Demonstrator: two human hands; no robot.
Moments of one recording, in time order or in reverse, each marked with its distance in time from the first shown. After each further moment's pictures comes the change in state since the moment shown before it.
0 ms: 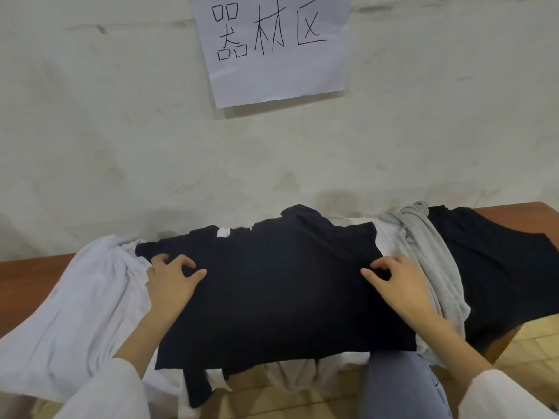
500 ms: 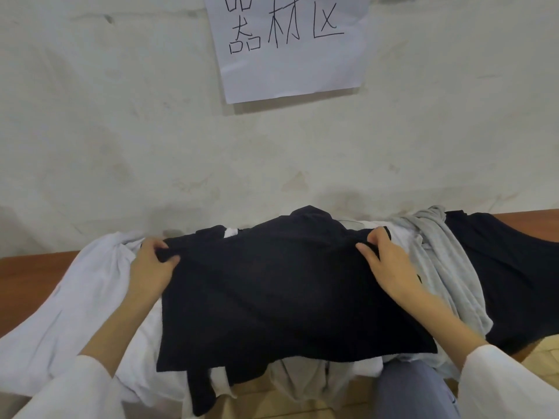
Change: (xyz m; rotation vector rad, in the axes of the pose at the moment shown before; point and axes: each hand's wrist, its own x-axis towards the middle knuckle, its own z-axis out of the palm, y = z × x) left_hand 0.033 -0.016 -0.032 -0.356 0.057 -0.049; right_hand 0.037 -0.047 0.005 0.125 -0.072 -0.123
